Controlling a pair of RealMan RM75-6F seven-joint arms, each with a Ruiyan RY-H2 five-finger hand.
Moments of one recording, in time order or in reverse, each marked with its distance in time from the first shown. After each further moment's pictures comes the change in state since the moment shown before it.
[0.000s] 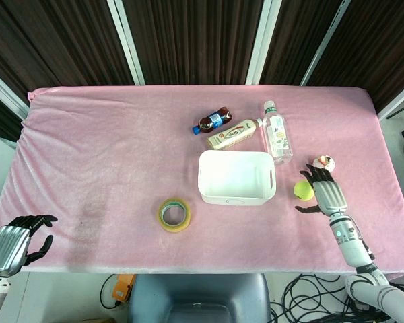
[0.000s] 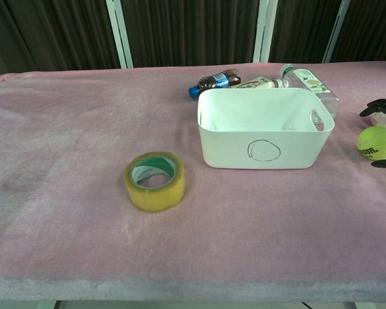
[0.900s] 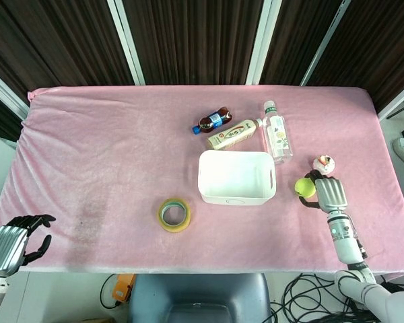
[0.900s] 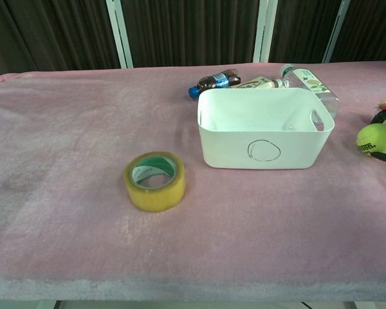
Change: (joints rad) left arm 0.004 0.009 -0.003 -0.005 -0.006 0.003 -0.016; right arm 0.016 -0.167 0.032 0.242 0.064 0.031 -0.097
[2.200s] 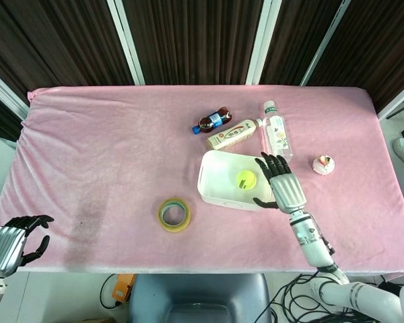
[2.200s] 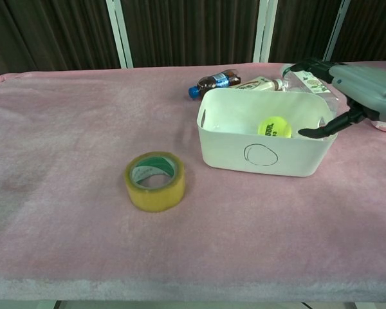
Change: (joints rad) left arm 0.004 0.007 0.002 -0.003 -0.003 -0.007 -0.004; right arm 0.050 0.157 0.000 -0.618 -0.076 0.216 -0.222
